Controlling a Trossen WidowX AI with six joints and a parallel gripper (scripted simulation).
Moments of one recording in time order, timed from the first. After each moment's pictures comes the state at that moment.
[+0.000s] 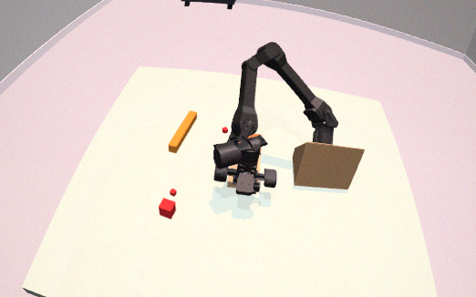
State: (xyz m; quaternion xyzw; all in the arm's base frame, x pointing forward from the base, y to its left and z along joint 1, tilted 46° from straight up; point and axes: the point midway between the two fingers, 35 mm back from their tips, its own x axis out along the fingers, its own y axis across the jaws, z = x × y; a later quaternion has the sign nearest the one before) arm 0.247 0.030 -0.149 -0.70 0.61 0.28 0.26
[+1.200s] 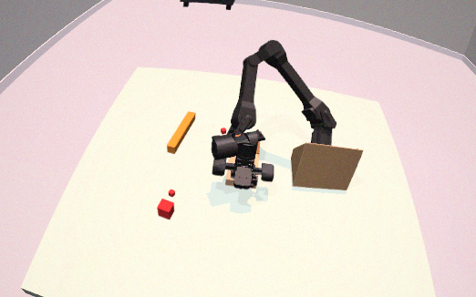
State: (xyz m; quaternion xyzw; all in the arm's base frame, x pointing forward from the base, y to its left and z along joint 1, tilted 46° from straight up) arm 0.252 0.013 -0.130 -0.70 0.61 0.28 0.27
